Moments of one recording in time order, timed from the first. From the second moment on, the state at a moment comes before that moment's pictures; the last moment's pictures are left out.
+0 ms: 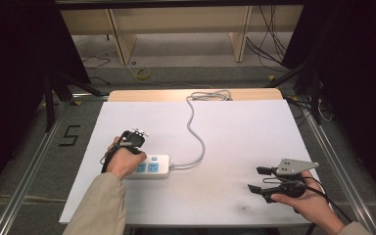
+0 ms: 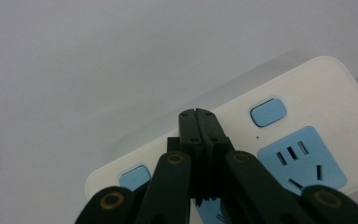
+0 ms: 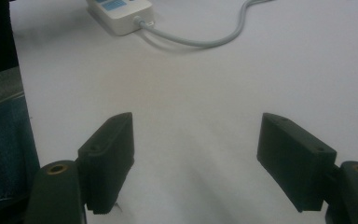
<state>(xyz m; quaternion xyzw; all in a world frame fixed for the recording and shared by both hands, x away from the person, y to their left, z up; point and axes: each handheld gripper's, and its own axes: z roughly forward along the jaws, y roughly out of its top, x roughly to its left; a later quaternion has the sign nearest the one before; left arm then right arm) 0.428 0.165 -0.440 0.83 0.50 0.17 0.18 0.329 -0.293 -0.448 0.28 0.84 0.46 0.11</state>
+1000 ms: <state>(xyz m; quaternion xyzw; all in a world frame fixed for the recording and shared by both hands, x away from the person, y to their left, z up) 0.412 0.163 -0.419 0.81 0.48 0.21 0.26 0.328 -0.293 -0.448 0.28 0.84 0.46 0.11</state>
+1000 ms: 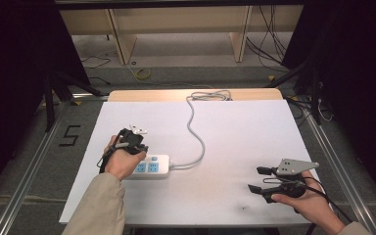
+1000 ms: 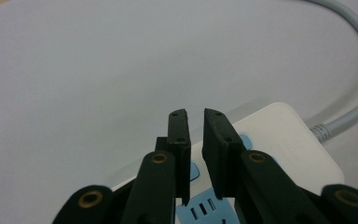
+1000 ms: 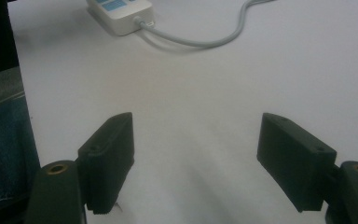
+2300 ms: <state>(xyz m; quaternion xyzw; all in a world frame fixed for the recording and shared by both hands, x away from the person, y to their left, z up) 0.369 0.145 -0.424 0.80 0.36 0.20 0.45 0.328 -0.292 -0.448 0.28 0.84 0.46 0.11</state>
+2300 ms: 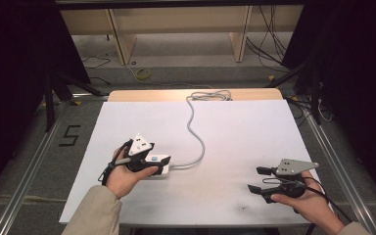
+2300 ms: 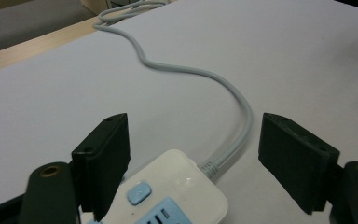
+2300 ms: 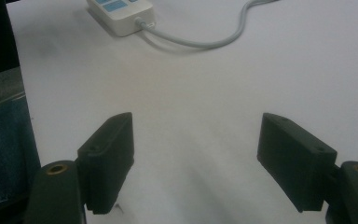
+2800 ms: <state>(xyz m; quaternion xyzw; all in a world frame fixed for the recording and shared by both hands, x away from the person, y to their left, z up) 0.336 0.148 -0.442 0.81 0.33 0.20 0.43 0.328 -0.291 -0.448 0.28 0.84 0.46 0.11</state>
